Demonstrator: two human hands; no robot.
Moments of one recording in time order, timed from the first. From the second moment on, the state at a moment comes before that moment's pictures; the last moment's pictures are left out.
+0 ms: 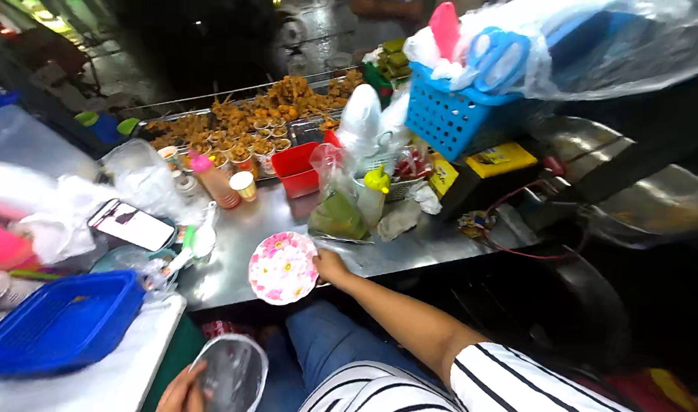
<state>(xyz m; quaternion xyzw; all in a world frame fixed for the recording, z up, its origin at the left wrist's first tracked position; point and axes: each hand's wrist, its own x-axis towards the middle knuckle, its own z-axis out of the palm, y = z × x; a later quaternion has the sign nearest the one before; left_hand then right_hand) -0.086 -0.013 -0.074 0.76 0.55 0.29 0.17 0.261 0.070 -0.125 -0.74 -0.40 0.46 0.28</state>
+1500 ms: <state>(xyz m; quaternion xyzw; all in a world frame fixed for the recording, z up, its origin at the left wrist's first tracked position) 0.002 -0.024 -0.063 0.56 0.37 0.68 0.29 0.195 -0.018 -0.068 -0.41 -0.12 0.76 0.49</state>
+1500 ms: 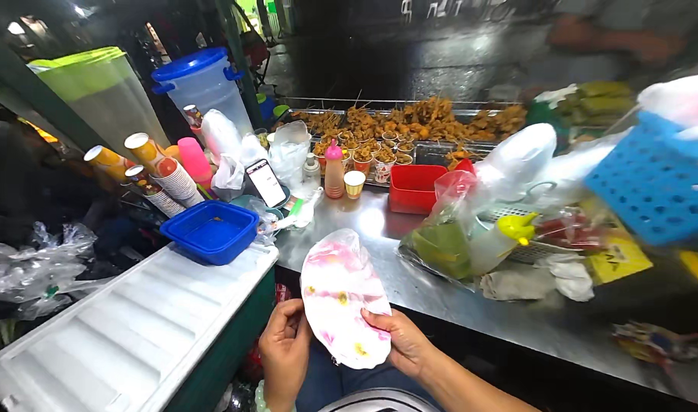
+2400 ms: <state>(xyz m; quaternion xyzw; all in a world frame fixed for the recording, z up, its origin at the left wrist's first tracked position) 0.004 -0.022 -0.075 0.66 0.34 0.64 0.16 0.191 -0.017 -0.060 -0.45 -0.02 0.73 0.52</state>
